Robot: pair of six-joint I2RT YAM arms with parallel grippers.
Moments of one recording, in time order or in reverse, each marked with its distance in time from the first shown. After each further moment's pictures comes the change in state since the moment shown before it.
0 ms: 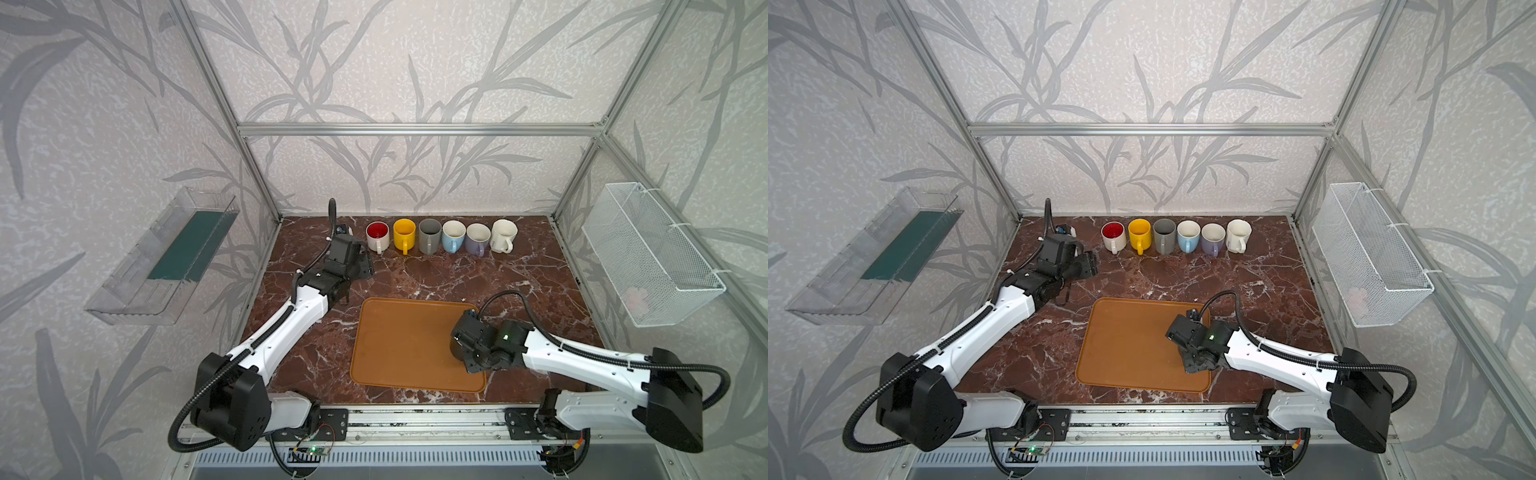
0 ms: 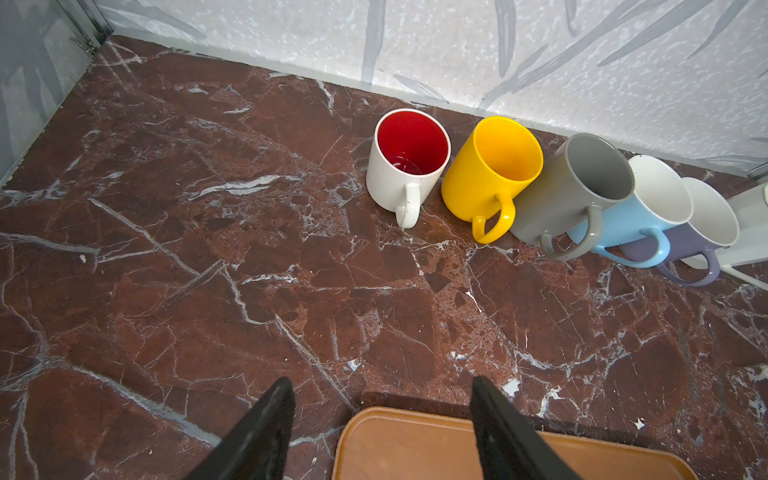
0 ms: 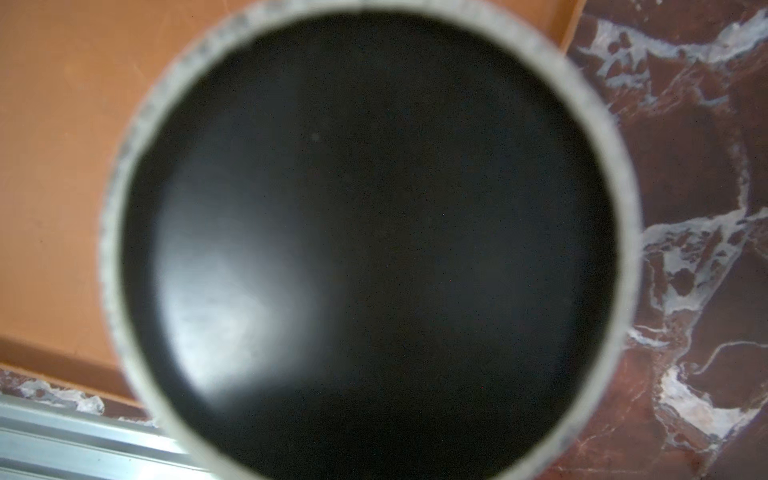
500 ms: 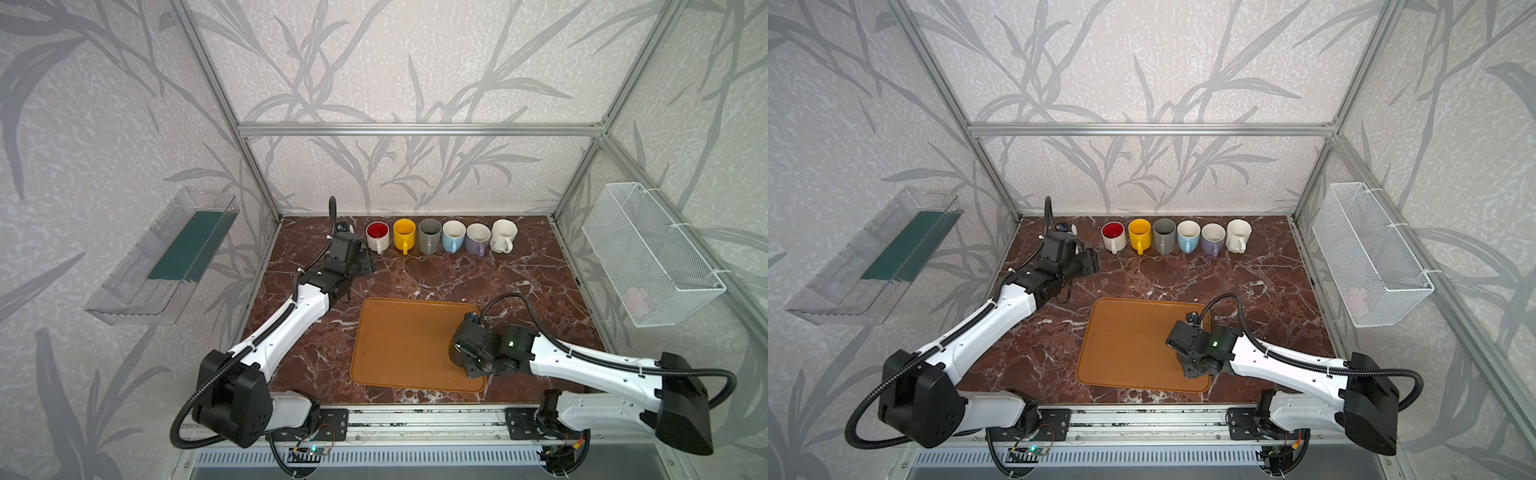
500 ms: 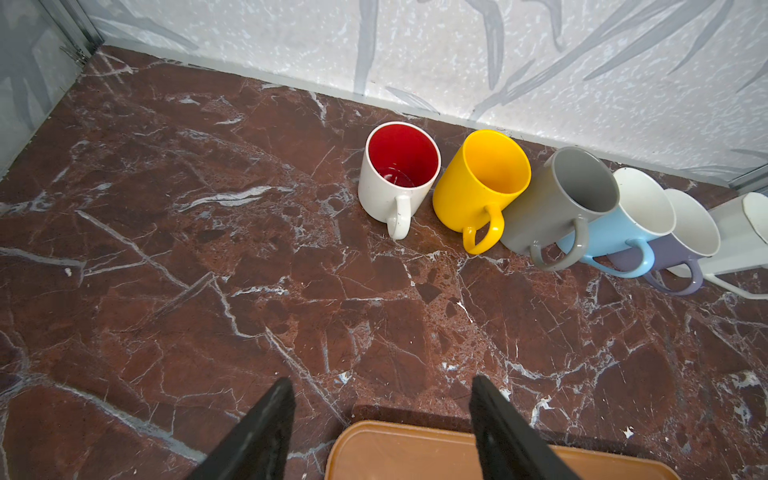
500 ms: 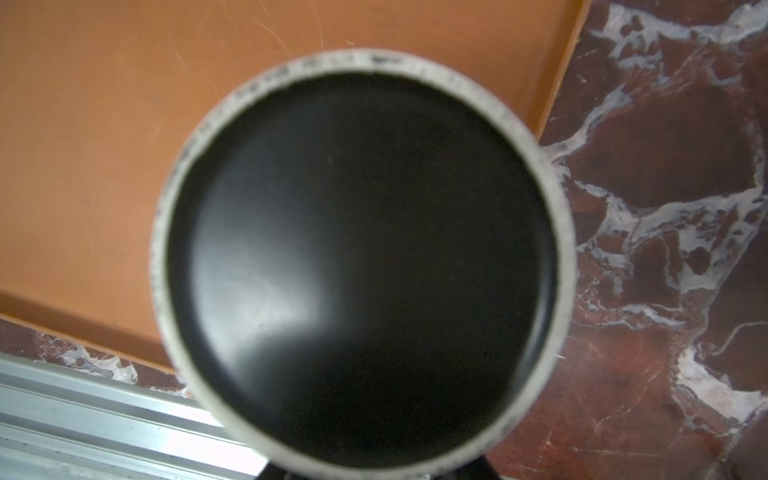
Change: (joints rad) left arm 0.000 0.010 0.010 0.025 0.010 -0.001; right arm 0.061 -0.055 0.000 -0.024 0.008 0.068
